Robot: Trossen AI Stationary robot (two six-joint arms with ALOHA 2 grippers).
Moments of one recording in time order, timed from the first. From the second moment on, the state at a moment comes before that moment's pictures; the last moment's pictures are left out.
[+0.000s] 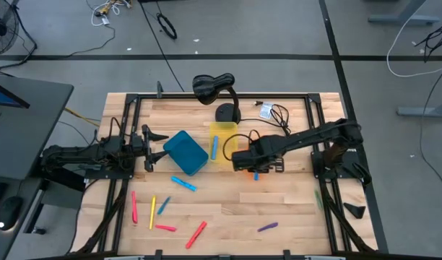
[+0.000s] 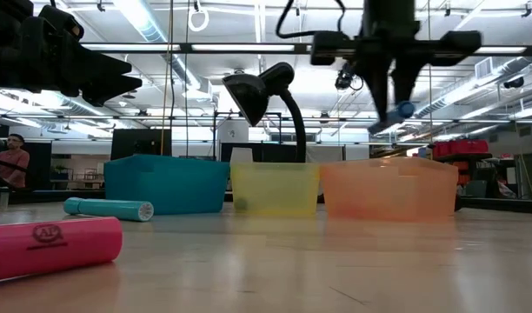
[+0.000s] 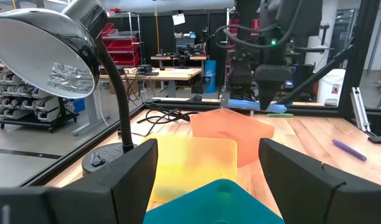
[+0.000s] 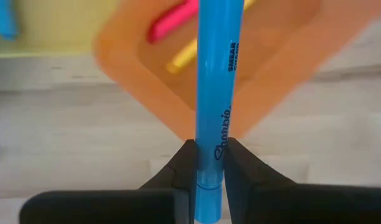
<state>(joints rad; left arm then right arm) 0.00 0.01 0.01 0.06 -0.21 0.01 0.16 1.79 1.50 -1.24 0.03 1.78</state>
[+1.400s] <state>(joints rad) 0.00 0.01 0.01 0.06 -0.21 0.01 -0.11 2.22 2.03 -1.17 0.09 1.46</state>
